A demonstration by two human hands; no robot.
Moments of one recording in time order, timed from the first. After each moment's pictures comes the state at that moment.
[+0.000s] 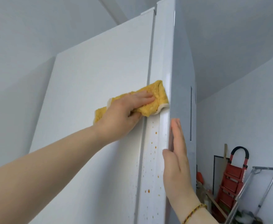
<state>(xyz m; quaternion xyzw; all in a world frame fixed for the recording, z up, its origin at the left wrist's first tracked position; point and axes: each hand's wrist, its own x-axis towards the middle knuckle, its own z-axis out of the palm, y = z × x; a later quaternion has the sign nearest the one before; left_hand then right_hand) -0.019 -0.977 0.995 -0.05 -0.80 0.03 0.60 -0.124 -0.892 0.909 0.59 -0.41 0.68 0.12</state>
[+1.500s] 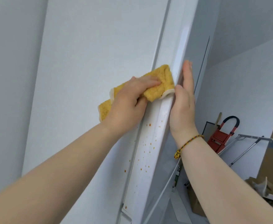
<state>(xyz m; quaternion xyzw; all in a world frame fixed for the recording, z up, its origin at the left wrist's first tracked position) -0.037 -0.961 0.889 -0.03 -0.73 -0.12 0.67 -0.128 -0.889 0.909 0.59 -0.39 0.69 0.11</state>
